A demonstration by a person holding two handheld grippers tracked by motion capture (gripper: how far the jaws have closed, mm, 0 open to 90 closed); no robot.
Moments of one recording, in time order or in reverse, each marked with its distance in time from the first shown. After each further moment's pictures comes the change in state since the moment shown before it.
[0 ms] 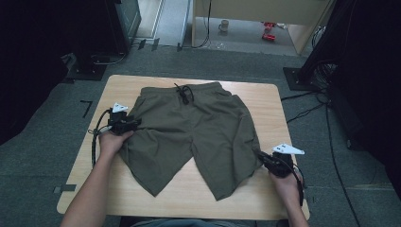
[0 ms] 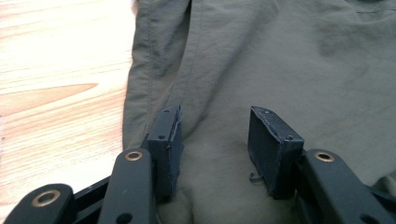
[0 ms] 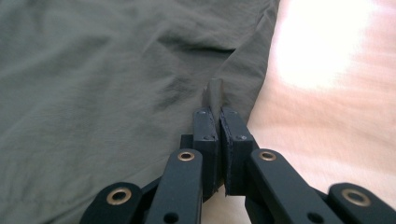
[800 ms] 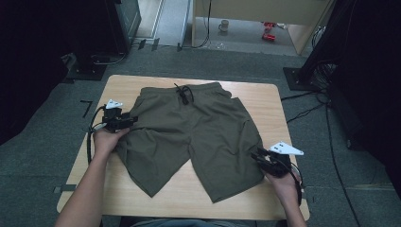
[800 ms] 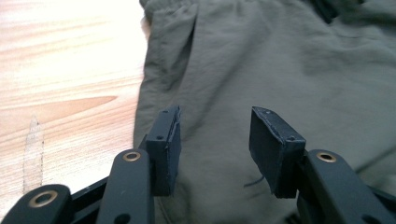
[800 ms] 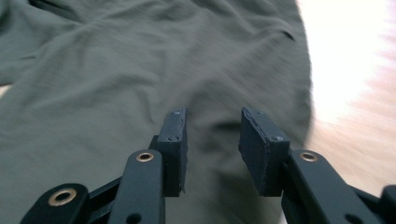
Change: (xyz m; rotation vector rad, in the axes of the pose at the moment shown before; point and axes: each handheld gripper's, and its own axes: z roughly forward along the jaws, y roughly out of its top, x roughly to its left) left arm 0.002 0.015 -0.024 -0.010 -0.022 -0.016; right arm 0.023 0.017 -0.011 -0.089 0.044 -0.064
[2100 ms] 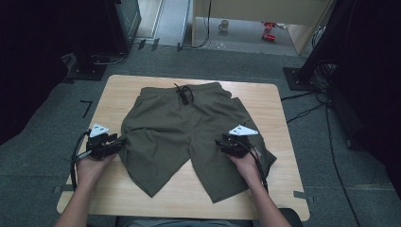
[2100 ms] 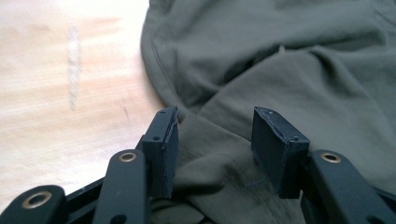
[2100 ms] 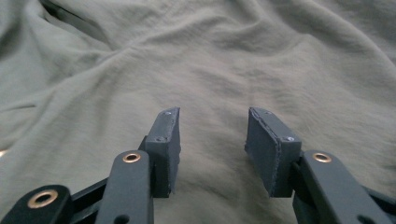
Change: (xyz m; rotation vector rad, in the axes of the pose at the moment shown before) left arm -0.017 -0.068 -0.068 0.016 0.037 0.000; right arm 0.047 0.036 0.118 0.013 0.133 -0.046
